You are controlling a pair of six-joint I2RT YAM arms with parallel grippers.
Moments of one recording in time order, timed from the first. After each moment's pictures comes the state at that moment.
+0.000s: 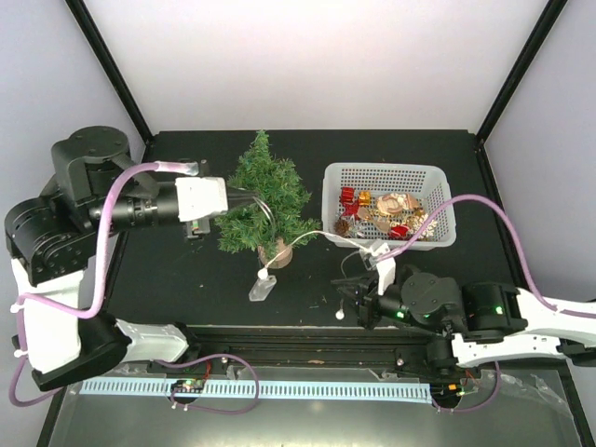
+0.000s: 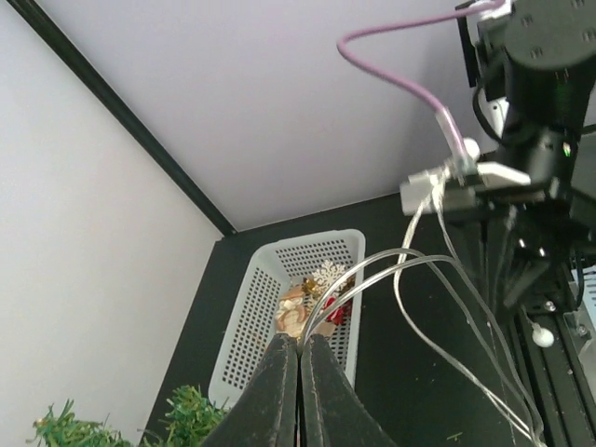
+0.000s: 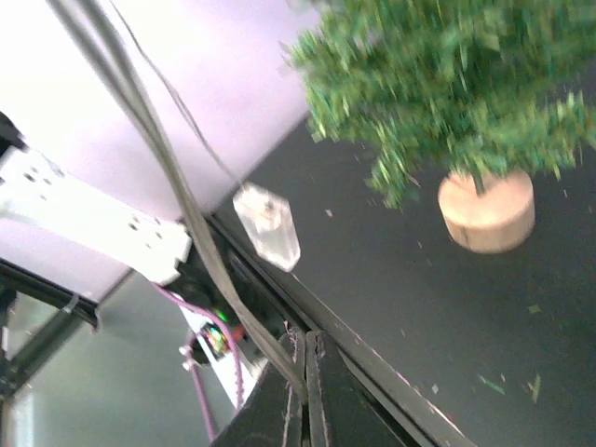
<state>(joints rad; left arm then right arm) -0.75 1.28 2.29 -1.31 0.50 0.61 1.54 0.74 0.97 -0.67 0.39 0.72</state>
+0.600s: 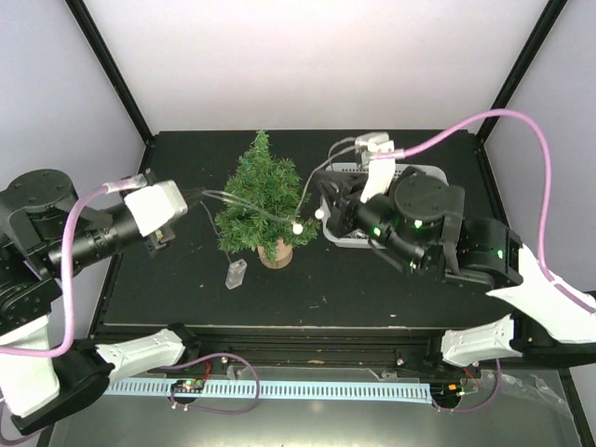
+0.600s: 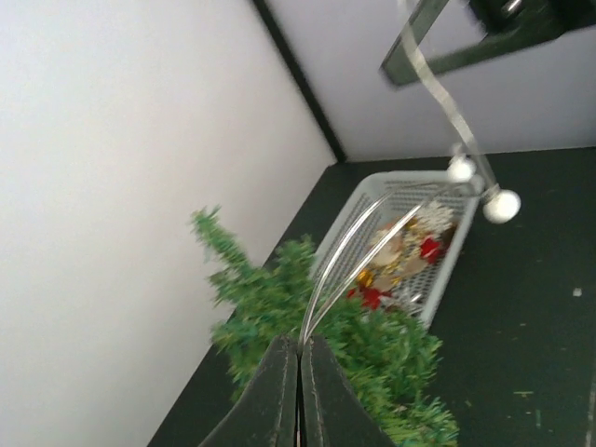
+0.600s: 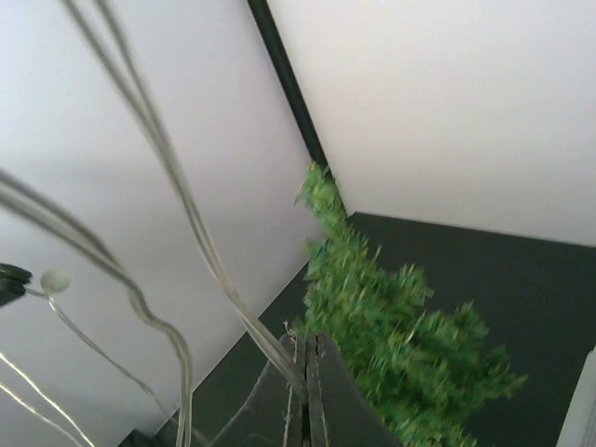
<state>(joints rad) -0.68 1.04 2.11 -1.29 0.23 0.54 1.34 1.23 1.80 -0.74 0.56 0.48</state>
